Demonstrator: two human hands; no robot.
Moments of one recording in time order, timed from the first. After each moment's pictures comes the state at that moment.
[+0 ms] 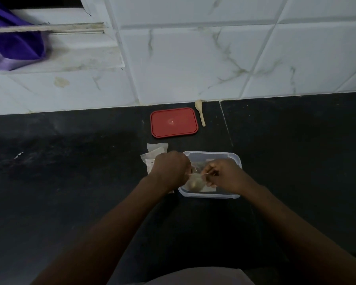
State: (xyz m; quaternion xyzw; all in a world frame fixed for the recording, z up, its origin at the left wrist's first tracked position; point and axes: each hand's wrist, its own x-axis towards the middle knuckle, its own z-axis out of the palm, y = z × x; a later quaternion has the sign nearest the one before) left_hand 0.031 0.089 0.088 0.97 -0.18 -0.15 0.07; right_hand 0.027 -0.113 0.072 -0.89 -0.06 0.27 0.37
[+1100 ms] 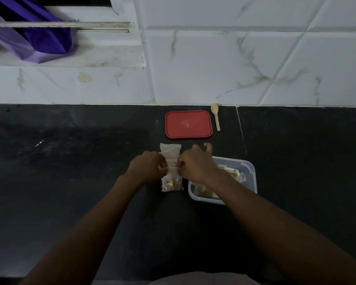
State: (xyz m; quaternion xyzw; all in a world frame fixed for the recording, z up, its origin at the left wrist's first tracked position) left_hand 0.039 0.177 0.062 0.96 0.01 -0.22 0.18; right_hand 0.064 -0.001 0.070 -0.95 -0.24 0.18 0.07
